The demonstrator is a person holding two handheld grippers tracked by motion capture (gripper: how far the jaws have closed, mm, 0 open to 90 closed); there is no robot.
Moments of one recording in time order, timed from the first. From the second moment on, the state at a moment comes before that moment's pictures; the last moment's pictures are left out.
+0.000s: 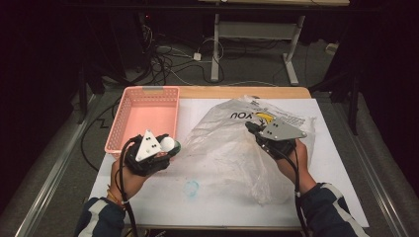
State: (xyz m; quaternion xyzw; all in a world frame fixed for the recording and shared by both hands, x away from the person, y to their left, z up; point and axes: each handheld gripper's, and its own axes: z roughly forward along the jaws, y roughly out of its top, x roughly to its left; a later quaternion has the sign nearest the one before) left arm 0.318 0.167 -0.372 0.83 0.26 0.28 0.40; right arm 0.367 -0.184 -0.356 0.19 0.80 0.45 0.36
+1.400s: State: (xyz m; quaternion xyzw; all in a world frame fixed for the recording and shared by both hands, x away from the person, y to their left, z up) left arm 0.397 -0.003 -0.461 0.88 0.20 0.20 0.38; right arm 0.368 -0.175 -0.372 0.18 0.82 0.44 0.33
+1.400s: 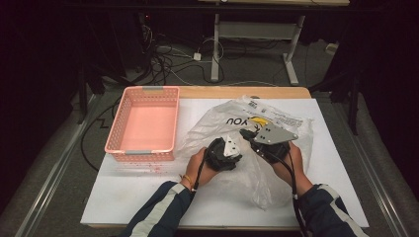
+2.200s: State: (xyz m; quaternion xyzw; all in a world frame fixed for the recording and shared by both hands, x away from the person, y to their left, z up) left arm 0.302 0.102 -0.403 0.83 0.20 0.33 0.41; right arm 0.368 -0.182 -0.376 0.19 0.83 0.42 0.32
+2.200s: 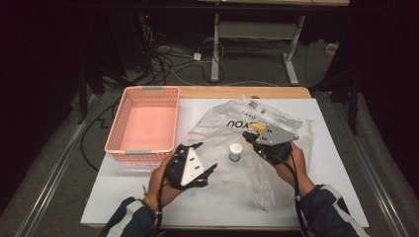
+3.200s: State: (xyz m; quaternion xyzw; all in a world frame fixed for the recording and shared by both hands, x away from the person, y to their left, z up) left arm 0.338 0.135 -0.448 0.87 0.27 0.28 0.30; right arm 0.366 -0.193 -0.381 0.19 0.85 0.40 0.29
